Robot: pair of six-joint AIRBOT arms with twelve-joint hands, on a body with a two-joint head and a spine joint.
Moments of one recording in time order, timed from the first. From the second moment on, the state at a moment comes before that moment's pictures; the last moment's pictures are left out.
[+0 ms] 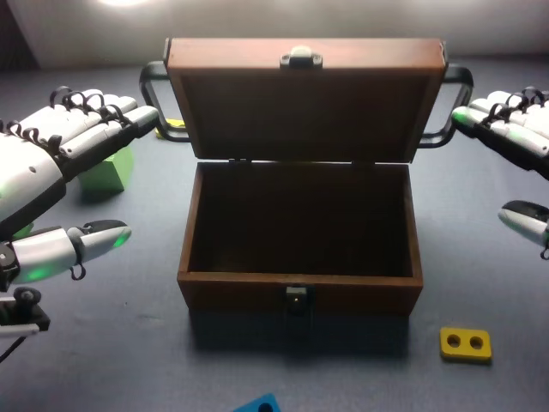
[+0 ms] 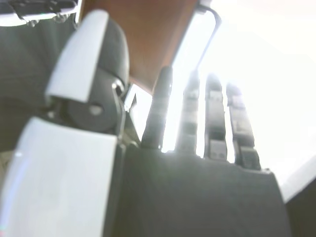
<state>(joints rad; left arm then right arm) 1.00 -0.91 1.13 -0.06 -1.16 0.68 -0.93 -0.89 0.97 0.22 1.01 -0.96</state>
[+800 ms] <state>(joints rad) 1.02 -0.92 1.11 -0.10 -1.25 0.68 -0.93 -0.84 0.92 0.24 1.11 -0.97</state>
